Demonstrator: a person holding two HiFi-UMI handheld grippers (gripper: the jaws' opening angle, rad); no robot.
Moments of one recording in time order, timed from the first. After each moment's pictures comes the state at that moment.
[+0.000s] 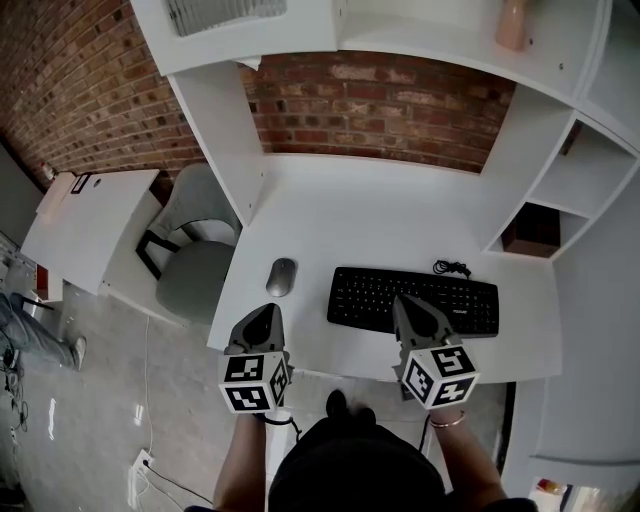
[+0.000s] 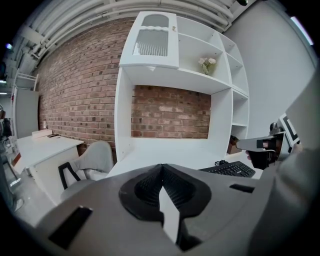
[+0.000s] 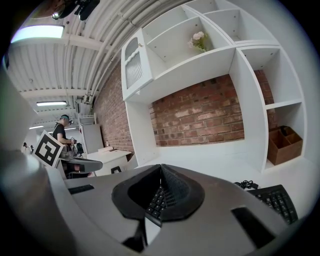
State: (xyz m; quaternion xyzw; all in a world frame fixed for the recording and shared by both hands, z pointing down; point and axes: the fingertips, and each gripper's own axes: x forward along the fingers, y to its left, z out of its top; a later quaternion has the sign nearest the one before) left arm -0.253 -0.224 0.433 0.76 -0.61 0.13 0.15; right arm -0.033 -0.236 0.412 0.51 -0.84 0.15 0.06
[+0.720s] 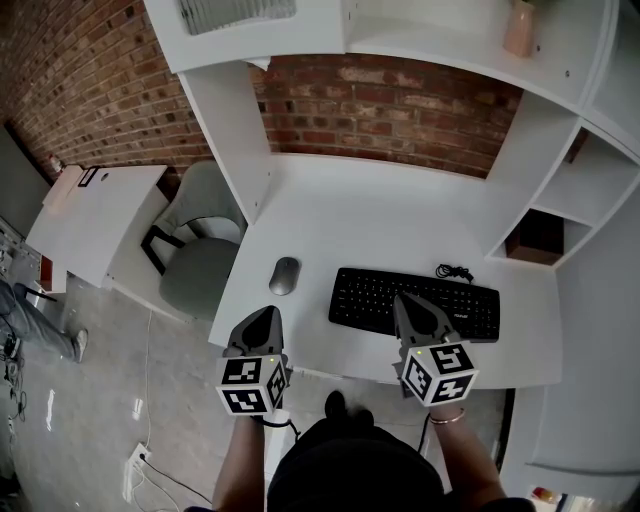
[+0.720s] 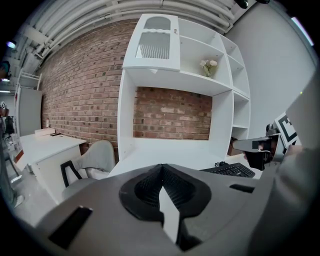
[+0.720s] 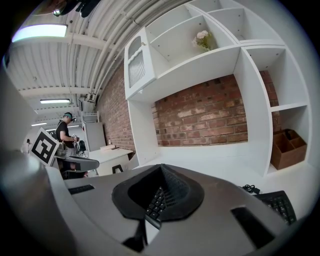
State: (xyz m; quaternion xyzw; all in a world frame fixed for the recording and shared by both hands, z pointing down) left arm -0.256 -0.212 0.429 0.76 -0.62 0.12 0.15; right arm -0.035 -0.241 0.409 0.50 -0.85 0.14 0.07
